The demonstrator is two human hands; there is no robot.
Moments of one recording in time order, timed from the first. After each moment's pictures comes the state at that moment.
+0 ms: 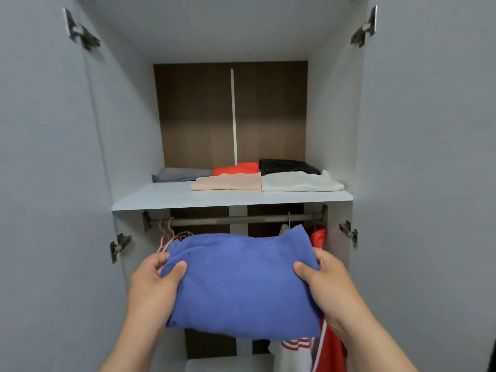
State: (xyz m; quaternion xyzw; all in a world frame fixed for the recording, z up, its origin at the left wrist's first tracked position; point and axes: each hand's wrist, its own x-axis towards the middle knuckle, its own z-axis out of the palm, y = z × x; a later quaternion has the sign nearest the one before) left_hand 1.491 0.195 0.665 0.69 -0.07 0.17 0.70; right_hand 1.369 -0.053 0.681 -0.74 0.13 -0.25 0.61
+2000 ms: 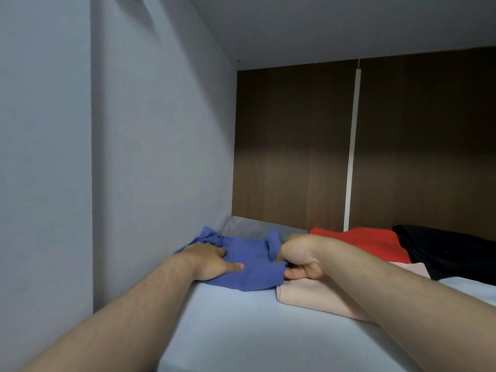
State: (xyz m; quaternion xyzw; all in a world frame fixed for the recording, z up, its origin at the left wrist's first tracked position) left_hand 2.012 0.207 0.785 0.99 -0.12 0.00 0.06; right_hand 1.956 0.003 0.821 -0.87 0.07 0.12 0.47
